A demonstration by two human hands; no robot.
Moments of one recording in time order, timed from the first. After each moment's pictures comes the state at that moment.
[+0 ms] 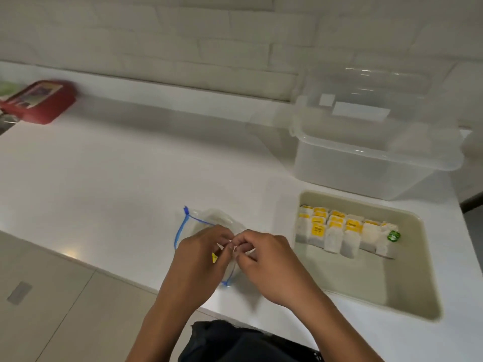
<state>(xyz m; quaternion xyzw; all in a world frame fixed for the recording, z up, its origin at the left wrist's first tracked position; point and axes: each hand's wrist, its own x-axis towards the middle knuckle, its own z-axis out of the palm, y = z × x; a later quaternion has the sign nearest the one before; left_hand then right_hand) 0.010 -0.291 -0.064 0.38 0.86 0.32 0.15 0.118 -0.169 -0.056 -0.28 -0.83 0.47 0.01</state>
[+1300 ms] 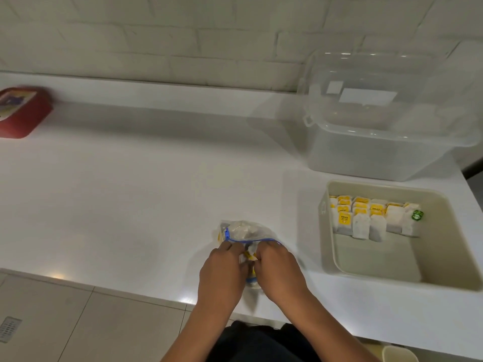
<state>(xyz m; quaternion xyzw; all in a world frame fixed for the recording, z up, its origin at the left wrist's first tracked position) -0.038 -0.310 -0.155 0.41 0.89 0.17 0.14 0.053 -0.224 -0.129 -0.41 -0.87 0.27 -0.07</state>
